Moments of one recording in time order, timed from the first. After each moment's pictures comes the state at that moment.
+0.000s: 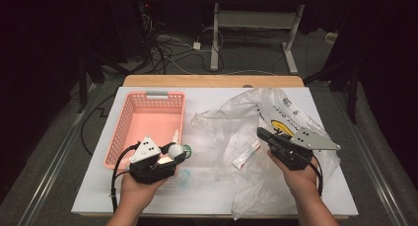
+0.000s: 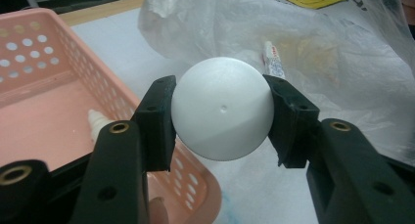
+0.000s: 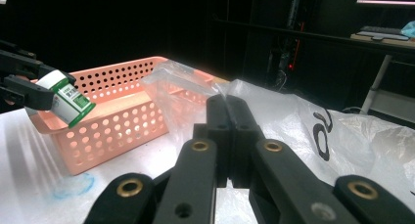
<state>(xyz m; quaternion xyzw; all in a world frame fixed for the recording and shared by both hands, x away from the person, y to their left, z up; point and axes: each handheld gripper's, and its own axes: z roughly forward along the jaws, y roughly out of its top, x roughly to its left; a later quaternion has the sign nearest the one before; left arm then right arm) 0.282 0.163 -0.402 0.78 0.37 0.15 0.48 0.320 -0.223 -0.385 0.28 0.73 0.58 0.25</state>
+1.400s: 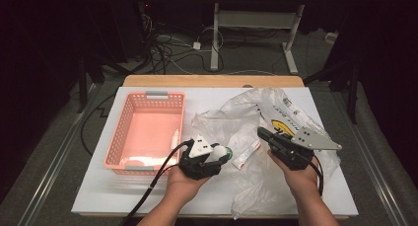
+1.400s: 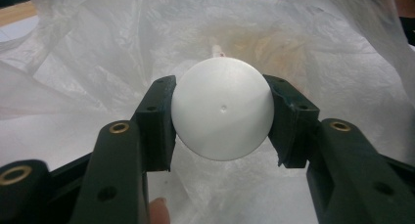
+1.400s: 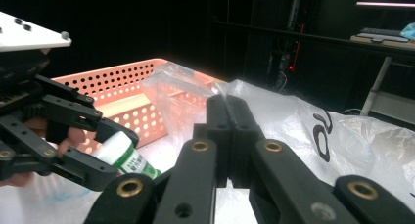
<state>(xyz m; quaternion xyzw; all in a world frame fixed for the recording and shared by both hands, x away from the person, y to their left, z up) 0.312 0.057 -0.420 0.82 0.32 0.12 0.47 0.320 -0.224 -0.383 0.28 0.72 0.58 0.24</state>
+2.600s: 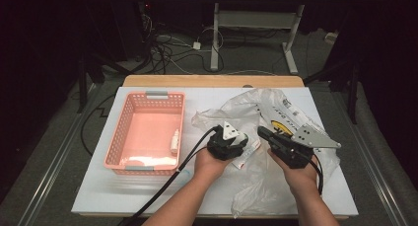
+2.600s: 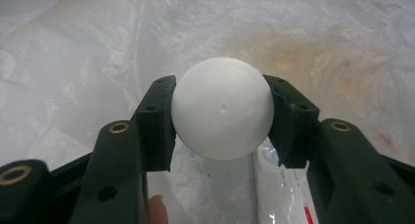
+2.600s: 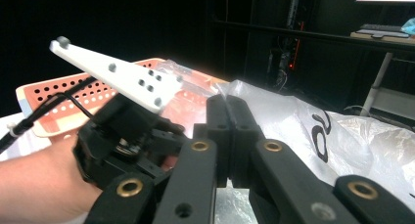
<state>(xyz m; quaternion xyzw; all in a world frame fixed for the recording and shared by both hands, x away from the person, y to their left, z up) 0.379 -0.014 -0.455 0.82 0.33 0.15 0.44 0.324 -0.226 -0.386 0.29 0.72 0.58 0.24</state>
